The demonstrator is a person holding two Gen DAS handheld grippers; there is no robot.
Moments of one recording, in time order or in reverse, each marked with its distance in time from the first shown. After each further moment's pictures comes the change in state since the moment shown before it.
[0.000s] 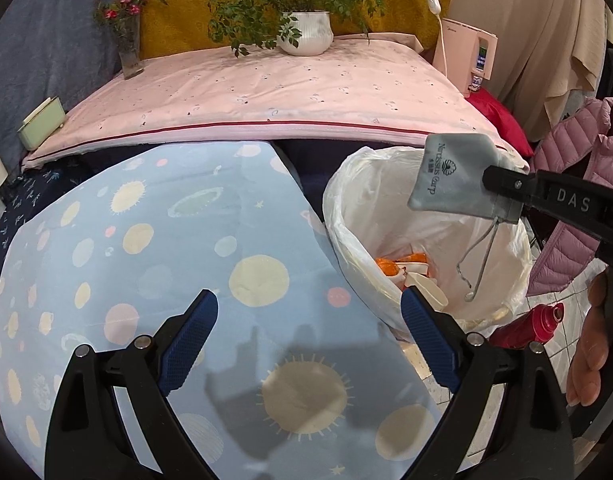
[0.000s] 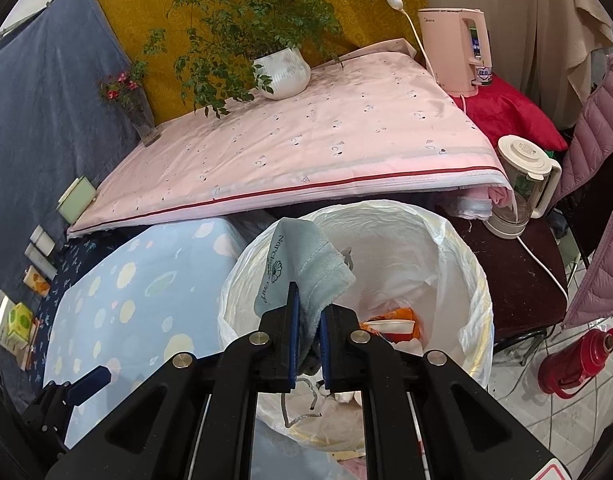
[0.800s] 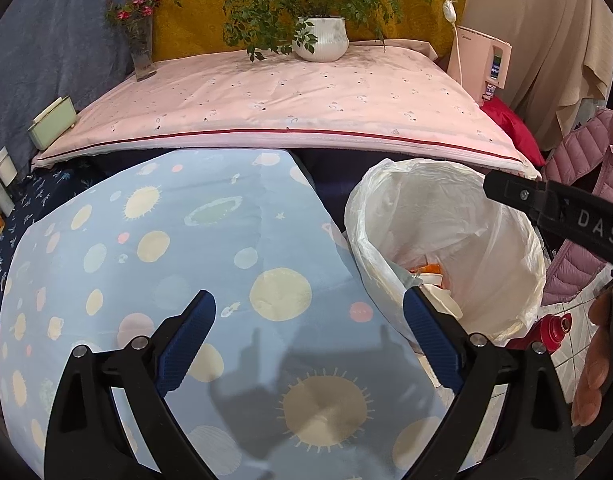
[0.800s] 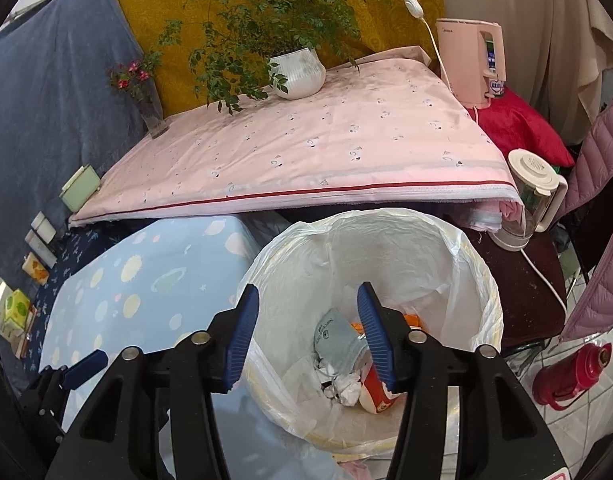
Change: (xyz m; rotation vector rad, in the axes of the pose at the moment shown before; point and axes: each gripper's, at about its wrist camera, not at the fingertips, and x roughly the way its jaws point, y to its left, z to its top) left arm 0.002 0.013 0.007 -0.019 -0.017 0.037; right arm -0.003 0.023 0.002 -0.067 -0.003 -0.009
